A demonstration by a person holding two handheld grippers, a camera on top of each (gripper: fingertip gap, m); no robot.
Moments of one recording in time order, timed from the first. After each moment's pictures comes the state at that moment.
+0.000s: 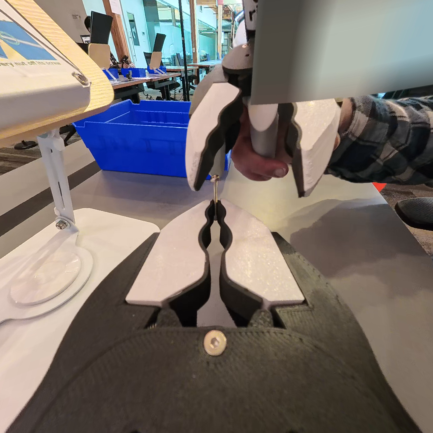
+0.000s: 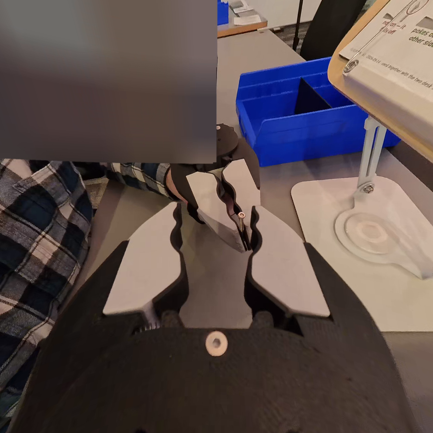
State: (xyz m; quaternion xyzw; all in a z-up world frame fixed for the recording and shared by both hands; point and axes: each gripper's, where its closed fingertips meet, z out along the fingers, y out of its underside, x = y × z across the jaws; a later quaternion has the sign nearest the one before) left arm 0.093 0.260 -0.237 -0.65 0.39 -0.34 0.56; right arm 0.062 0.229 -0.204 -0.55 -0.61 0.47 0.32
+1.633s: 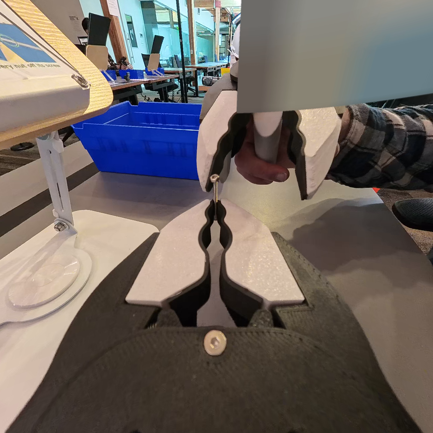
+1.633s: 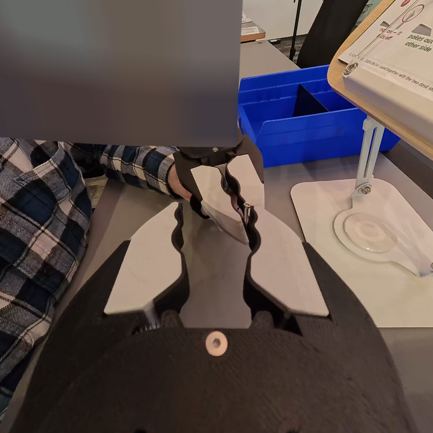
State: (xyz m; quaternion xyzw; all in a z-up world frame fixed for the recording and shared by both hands) left arm 0.094 0.259 -0.236 -0.64 0.39 -0.35 0.56; right arm 0.070 0.225 -0.206 -0.54 -0.61 0.47 0.34
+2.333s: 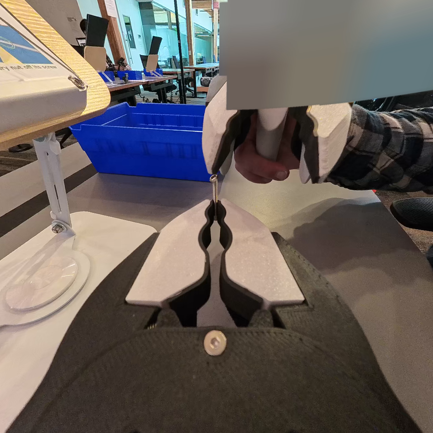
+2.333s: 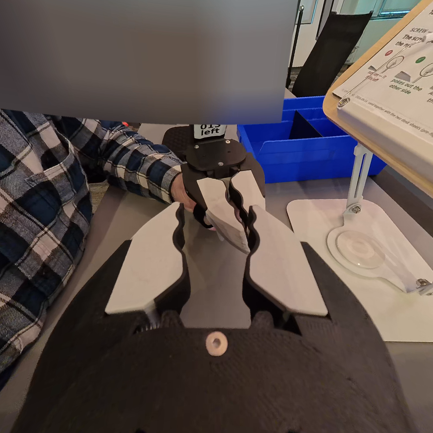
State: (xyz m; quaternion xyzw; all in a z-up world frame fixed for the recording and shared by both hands) left arm 0.095 0.258 -0.236 -0.64 0.39 -0.35 0.56; right arm 0.073 0.220 -0.193 -0.51 -0.61 0.48 0.37
